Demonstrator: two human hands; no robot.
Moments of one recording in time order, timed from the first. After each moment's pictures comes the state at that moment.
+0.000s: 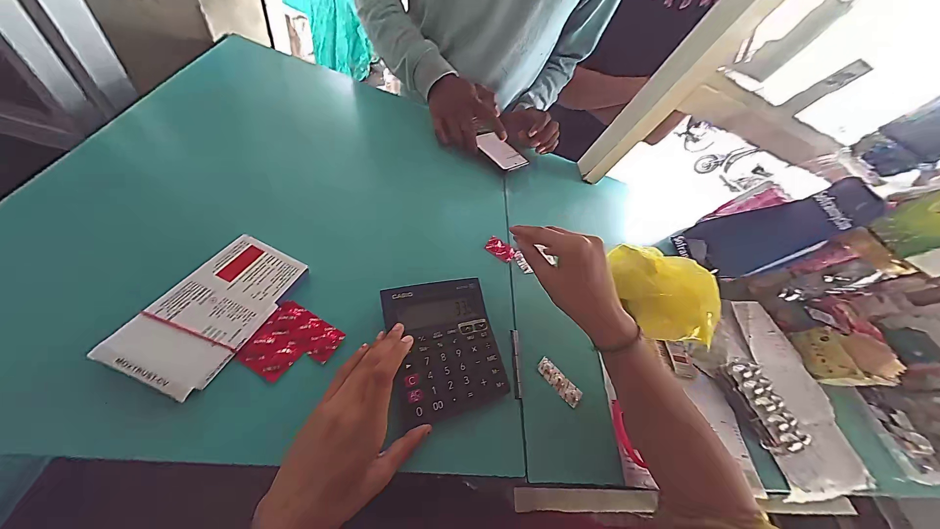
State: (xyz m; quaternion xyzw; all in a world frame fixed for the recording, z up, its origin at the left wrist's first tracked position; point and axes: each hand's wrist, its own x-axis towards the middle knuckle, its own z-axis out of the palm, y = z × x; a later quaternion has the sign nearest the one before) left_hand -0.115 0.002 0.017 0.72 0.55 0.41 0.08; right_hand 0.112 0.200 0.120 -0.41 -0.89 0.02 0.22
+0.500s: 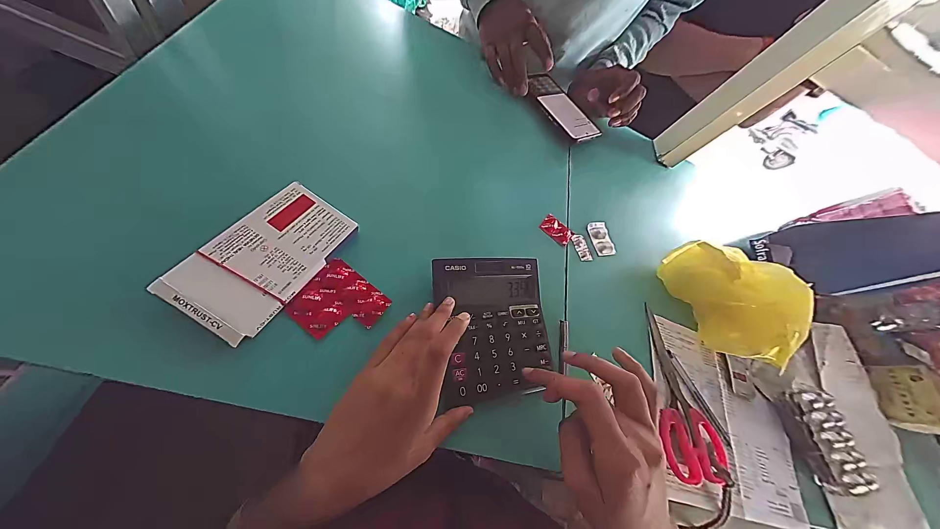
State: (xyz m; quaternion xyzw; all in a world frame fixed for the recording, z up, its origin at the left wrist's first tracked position) left_hand -0.114 -0.001 0.021 0.73 0.56 0.39 0.09; right_hand 0.109 0.040 0.078 -0.37 -0.89 0.01 0.26
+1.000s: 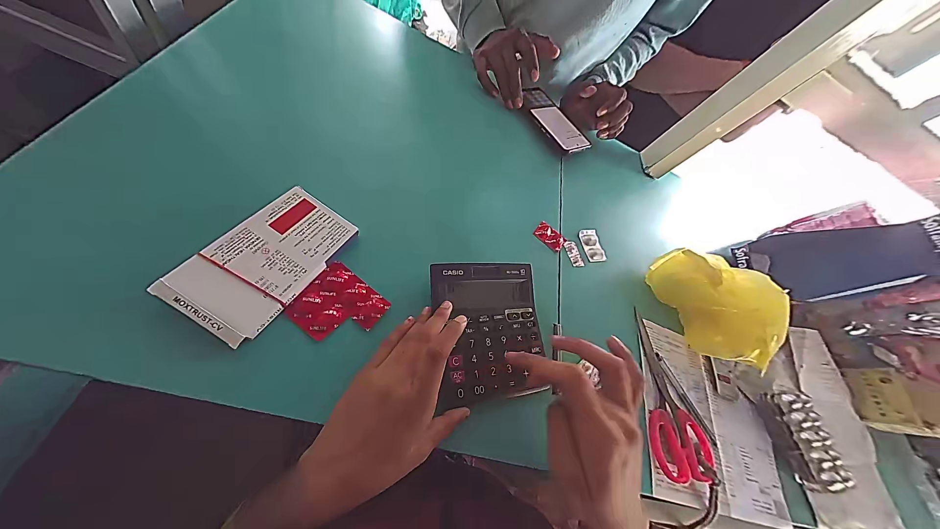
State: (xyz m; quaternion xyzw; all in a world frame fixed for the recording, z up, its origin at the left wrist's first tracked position) left_hand -0.113 0.000 0.022 0.73 0.56 0.40 0.08; right_hand 0.088 0.046 0.080 -0.39 -0.87 0.00 0.29
